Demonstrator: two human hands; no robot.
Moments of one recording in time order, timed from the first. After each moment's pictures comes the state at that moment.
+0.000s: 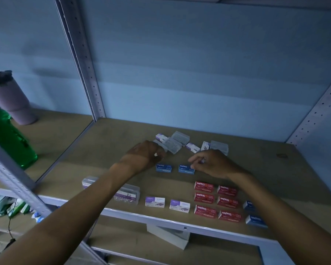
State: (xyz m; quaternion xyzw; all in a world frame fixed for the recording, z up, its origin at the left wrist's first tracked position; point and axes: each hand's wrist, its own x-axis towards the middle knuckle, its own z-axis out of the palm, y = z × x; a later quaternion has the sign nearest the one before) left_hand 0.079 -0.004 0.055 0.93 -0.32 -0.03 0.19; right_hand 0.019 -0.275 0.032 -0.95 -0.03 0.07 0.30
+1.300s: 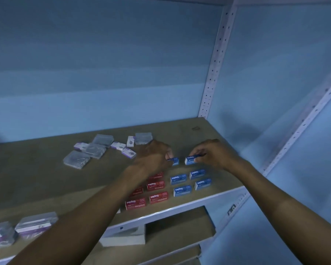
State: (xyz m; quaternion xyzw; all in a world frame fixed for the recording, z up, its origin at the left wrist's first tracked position) left_hand -0.007 -0.227 0.058 0.86 -0.45 -0.08 0.23; right_hand -0.141 -0.426 0.062 -0.96 0.15 -0.02 0.24
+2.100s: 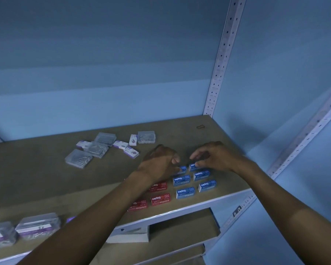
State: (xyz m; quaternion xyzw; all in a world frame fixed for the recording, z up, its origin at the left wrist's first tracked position) left_hand -0.017 -0.227 0.046 0.85 -0.48 -0.08 0.21; right_hand -0.131 -0.437 0.050 -0.95 0.16 0.04 0.27
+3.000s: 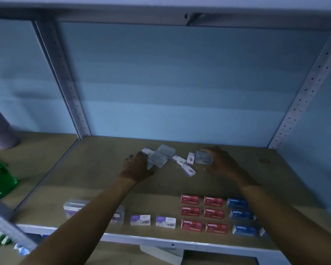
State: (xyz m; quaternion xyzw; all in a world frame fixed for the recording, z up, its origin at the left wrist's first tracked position) left_hand 0.120 -0.041 0.014 0.97 -0.19 -0.01 0.12; right_hand 0.049 -0.366 0.012 -0.98 0.07 -0.02 0.18
